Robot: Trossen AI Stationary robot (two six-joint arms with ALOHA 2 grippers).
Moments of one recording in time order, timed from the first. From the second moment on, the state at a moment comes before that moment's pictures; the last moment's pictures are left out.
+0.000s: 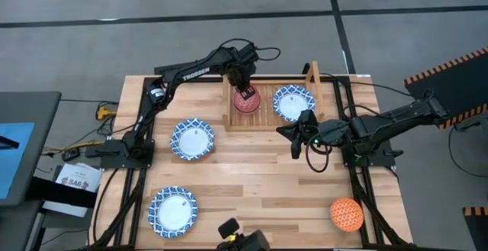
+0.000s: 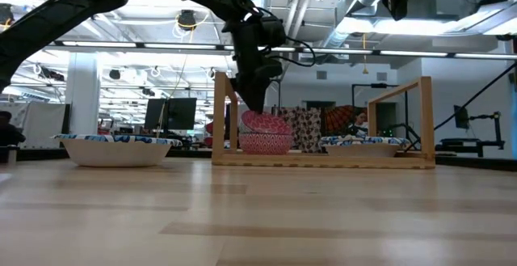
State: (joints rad) left arm 0.54 2.24 2.17 -1.09 -0.04 -0.03; right arm 0.25 1.04 0.83 -0.14 0.52 0.59
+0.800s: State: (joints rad) left arm 0.55 2.24 2.16 -0.94 -0.06 -0.26; right arm 0.25 1.04 0.83 -0.14 0.52 0.59
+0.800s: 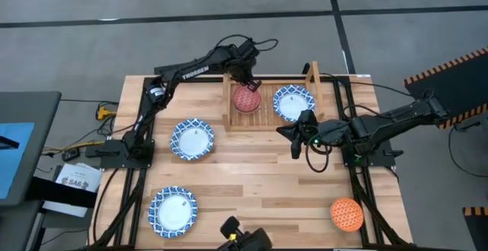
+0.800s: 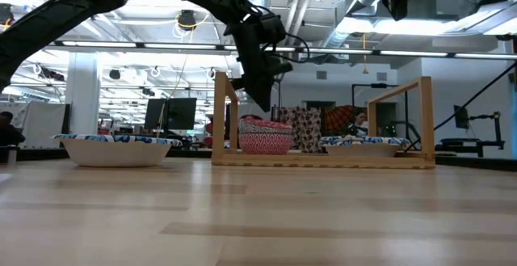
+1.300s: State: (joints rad) left arm 0.48 2.23 2.15 -0.88 -0.22 -0.18; right arm 0.25 1.04 0.83 -0.15 0.52 0.59
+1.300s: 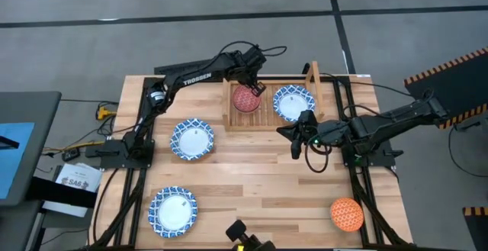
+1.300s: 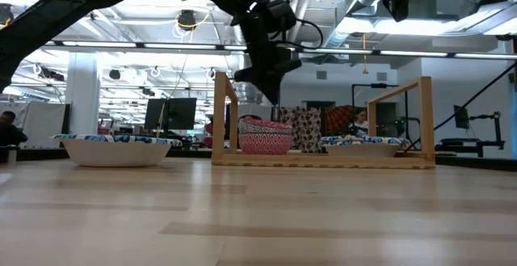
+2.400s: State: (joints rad) left arm 0.40 2.37 2.16 -0.43 -0.54 -0.71; right arm 0.25 1.04 0.83 -0.18 0.52 0.59
